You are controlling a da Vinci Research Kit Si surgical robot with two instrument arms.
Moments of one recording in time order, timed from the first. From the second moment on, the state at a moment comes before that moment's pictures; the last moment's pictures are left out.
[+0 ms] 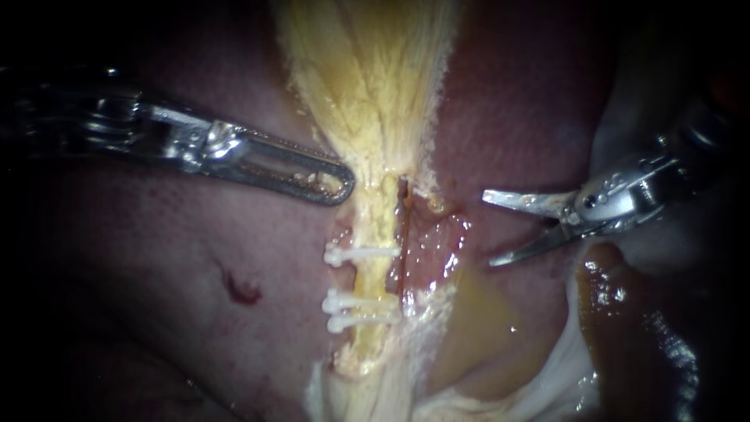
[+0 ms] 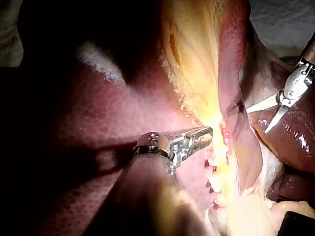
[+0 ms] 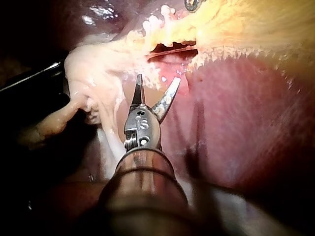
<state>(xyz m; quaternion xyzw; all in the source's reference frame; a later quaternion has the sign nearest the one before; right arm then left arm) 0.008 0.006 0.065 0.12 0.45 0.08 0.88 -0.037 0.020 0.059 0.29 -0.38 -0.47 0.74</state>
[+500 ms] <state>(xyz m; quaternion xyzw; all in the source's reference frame) 0.008 0.006 0.065 0.12 0.45 0.07 0.88 -0.031 0.021 0.056 0.28 -0.38 -0.48 0.74</state>
